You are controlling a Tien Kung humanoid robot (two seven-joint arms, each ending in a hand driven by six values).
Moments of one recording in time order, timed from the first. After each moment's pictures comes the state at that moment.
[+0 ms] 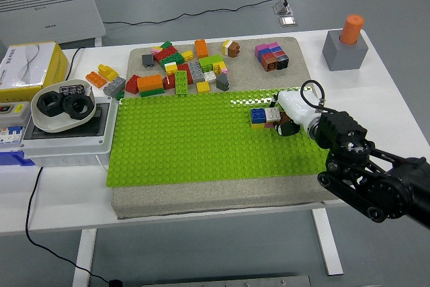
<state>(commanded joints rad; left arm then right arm) -0.01 0.04 -1.44 -0.18 2.15 -0.17 0.22 0.65 -0.20 0.63 1.11 -2.01 -0.02 -0.39</state>
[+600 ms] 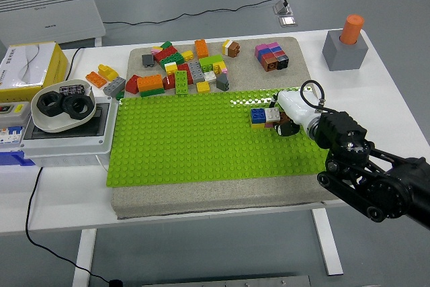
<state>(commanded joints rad) -0.01 0.04 -1.45 -0.18 2.16 -0.17 0.23 0.65 -0.20 0.63 1.10 -2.01 -0.03 -0.39</state>
